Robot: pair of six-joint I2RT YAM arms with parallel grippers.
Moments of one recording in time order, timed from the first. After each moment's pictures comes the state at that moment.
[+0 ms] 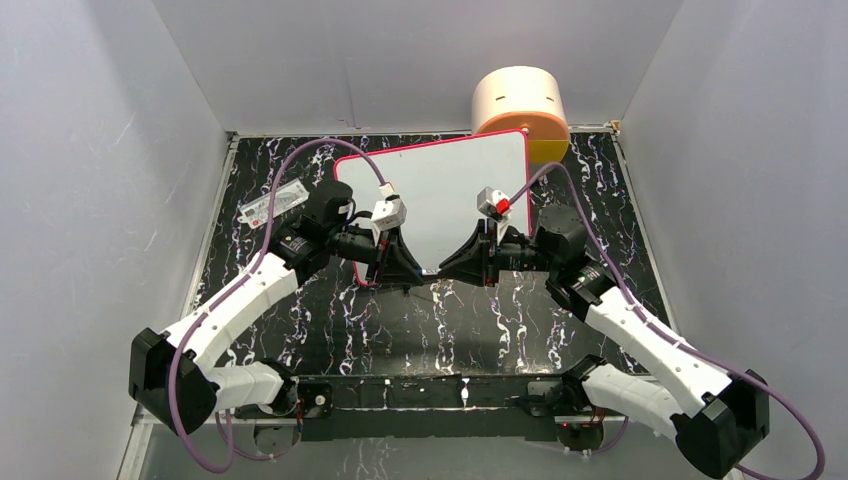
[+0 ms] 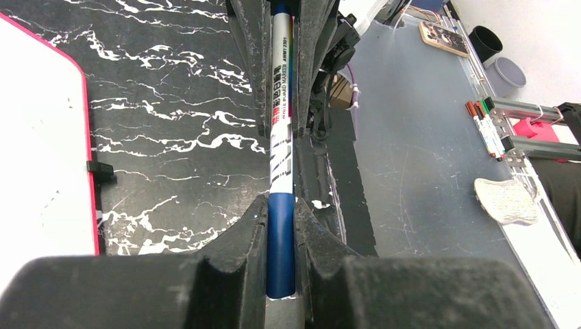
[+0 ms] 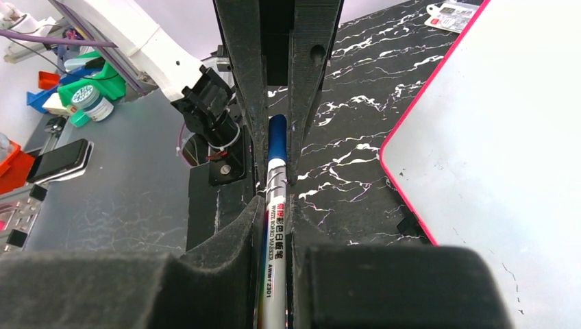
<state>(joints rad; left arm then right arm) -0.57 1.21 1.00 -0.33 1.12 0.16 0.64 0.96 0.77 0.08 -0.89 0.23</state>
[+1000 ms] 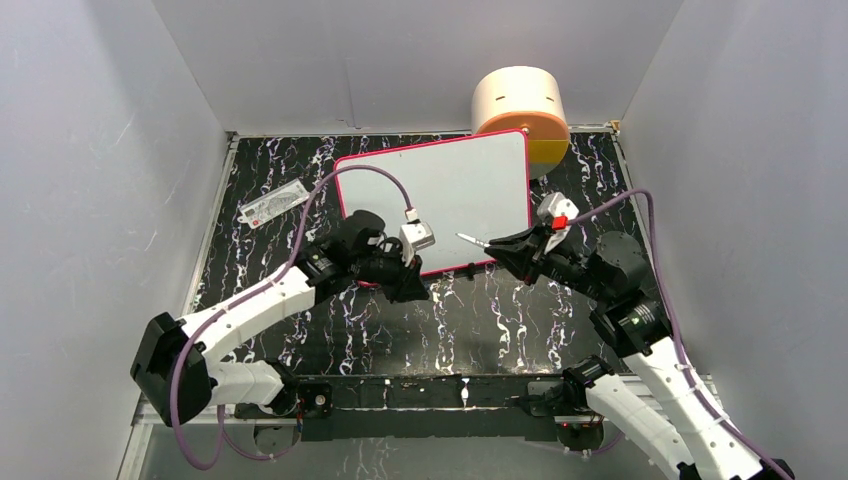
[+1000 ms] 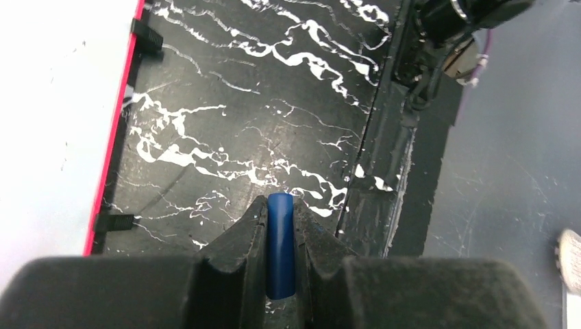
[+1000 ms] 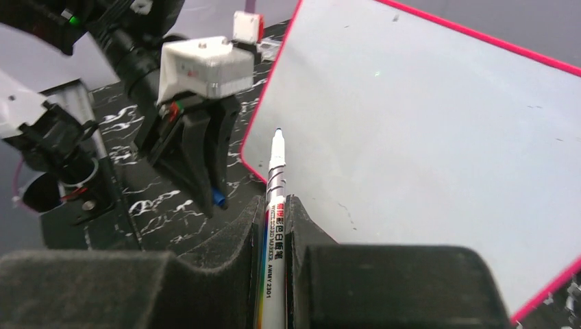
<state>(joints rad) -0.75 1.24 0.91 -0.35 0.62 0.03 0.51 0.63 0.76 -0.17 -0.56 0.04</state>
